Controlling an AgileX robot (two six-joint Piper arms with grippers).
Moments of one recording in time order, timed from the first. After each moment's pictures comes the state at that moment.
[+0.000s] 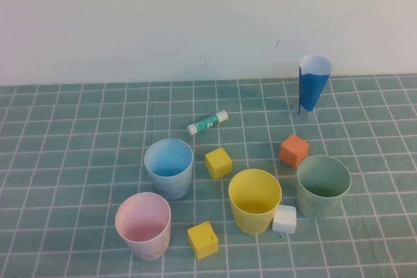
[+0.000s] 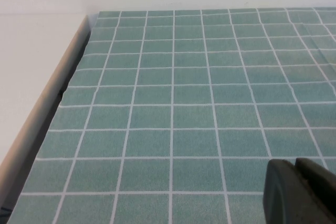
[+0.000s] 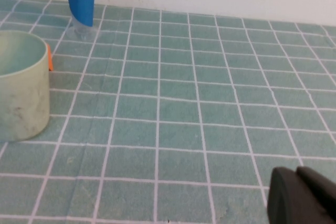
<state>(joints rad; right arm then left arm) 0.01 -0.01 0.03 -0.09 0.39 -0.01 0.06 -0.01 0.02 -0.06 0.34 0.01</state>
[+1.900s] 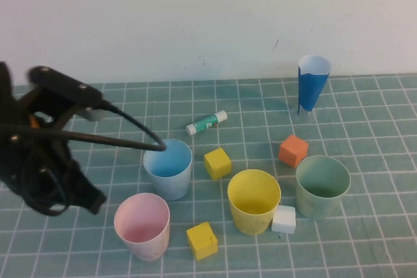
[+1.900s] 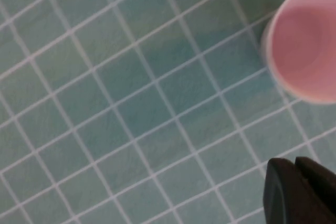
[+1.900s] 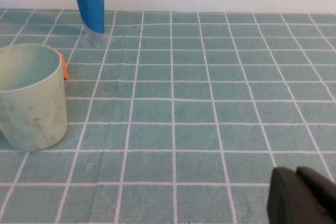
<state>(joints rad) 0.01 -0.01 0.03 -0.01 0.39 -0.01 -0.40 1.27 -1.12 0.10 1.19 0.01</state>
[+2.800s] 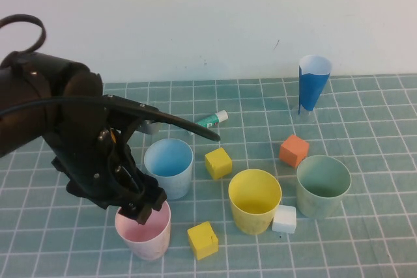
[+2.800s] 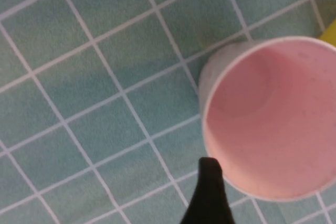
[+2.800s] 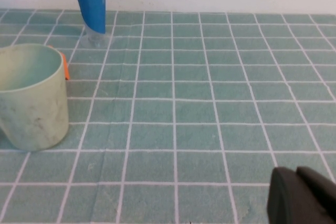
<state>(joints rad) 0.01 -0.01 0.03 0.00 0.39 -0.01 -0.45 1.54 -1.16 -0.05 1.07 -0.04</state>
